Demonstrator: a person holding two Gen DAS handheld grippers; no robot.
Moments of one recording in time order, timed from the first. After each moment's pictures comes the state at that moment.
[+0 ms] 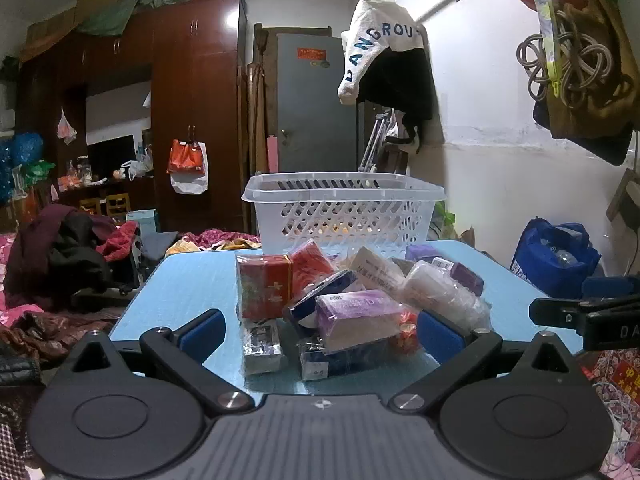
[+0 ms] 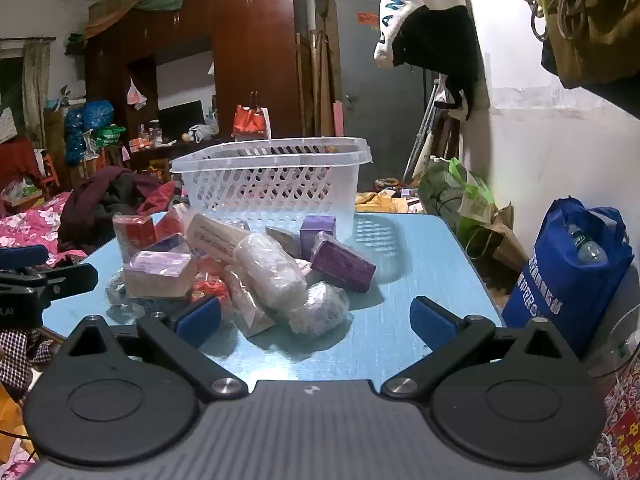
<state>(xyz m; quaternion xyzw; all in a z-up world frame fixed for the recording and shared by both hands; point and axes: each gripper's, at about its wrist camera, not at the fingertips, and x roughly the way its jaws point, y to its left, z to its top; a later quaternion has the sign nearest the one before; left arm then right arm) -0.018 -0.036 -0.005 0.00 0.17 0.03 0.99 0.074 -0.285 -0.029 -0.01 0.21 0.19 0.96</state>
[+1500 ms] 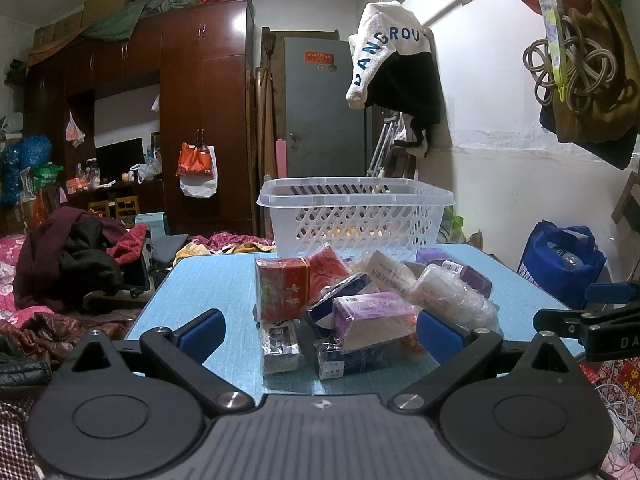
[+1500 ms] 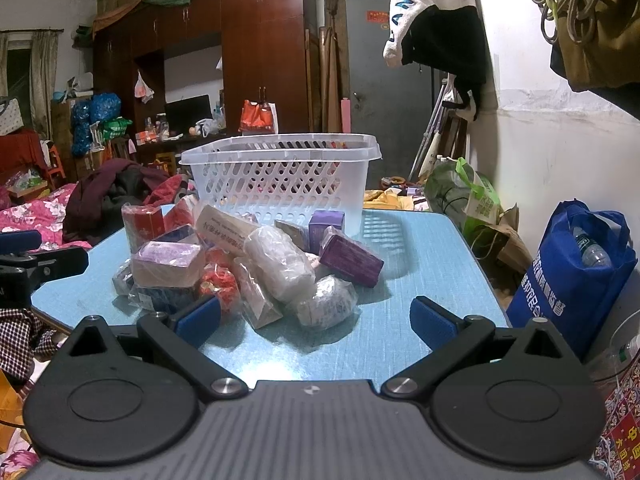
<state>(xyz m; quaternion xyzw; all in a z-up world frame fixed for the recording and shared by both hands) -0.026 -0.027 -0.001 0.00 0.16 0.04 0.99 0.071 -0.280 -0.032 -0.02 0.21 0.20 0.96</state>
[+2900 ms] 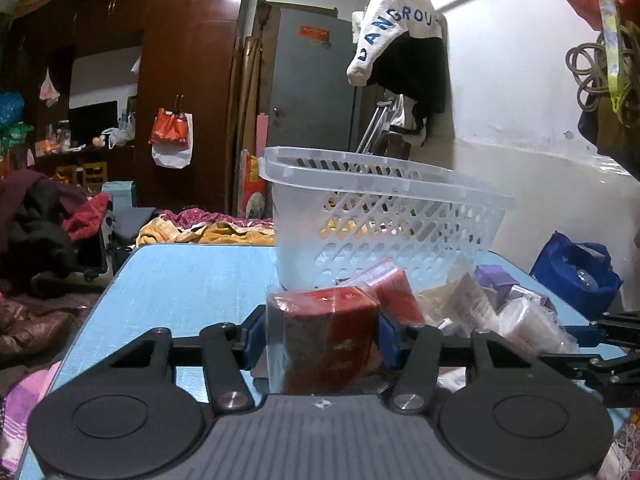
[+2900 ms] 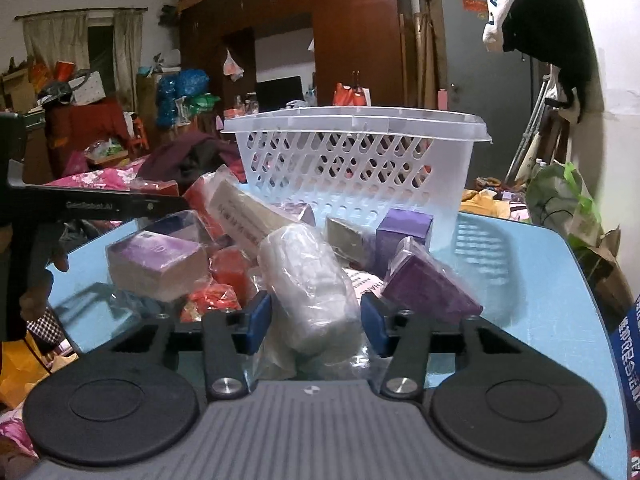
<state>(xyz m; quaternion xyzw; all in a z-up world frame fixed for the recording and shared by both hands) 0.096 0.040 -0.031 -0.05 0.19 0.00 0.98 0.158 -0.261 -0.066 -0.05 0.21 0.35 0.91</state>
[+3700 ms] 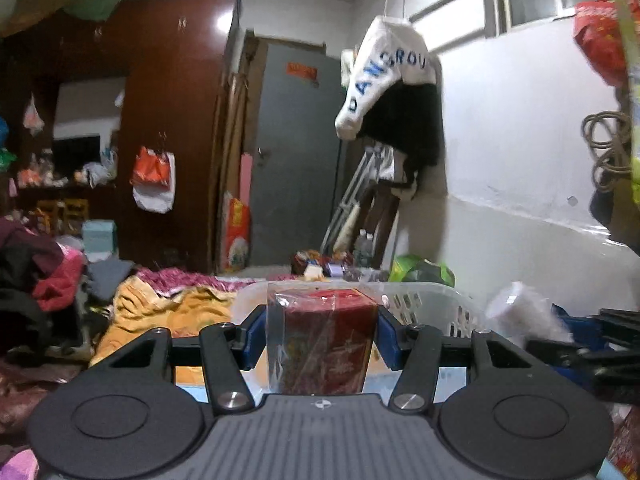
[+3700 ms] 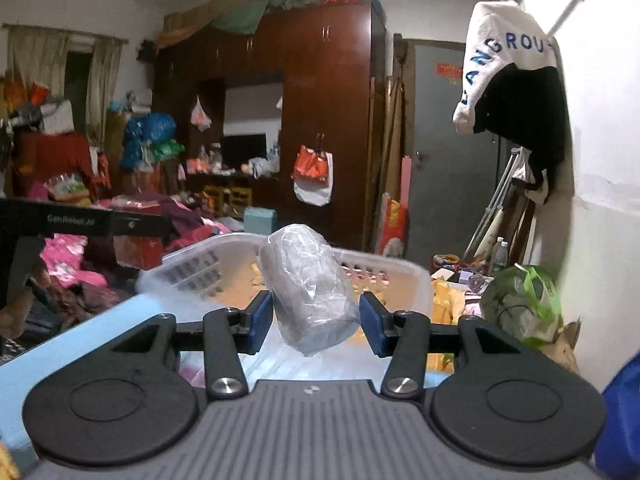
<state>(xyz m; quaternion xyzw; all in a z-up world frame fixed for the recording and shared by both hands) 0.215 0.043 0.073 -0.06 0.15 -0.03 0.99 0.248 -0.227 0.033 -0.07 0.13 0.30 0.94</state>
